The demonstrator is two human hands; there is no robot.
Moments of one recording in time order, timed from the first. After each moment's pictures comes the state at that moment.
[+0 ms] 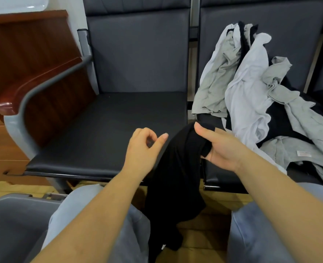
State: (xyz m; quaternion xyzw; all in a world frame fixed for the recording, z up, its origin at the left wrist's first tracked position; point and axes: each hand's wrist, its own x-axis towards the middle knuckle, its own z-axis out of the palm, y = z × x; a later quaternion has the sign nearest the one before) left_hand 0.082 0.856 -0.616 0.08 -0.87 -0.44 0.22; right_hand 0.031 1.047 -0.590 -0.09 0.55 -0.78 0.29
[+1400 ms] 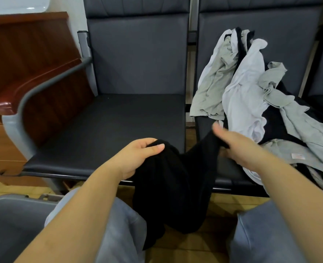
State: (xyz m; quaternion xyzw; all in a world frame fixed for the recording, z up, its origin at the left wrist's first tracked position) left_hand 0.090 0.832 -0.596 0.06 -0.73 -0.67 -0.13; right_hand 0.027 1.086 -0.587 -0.10 0.76 -0.61 0.20
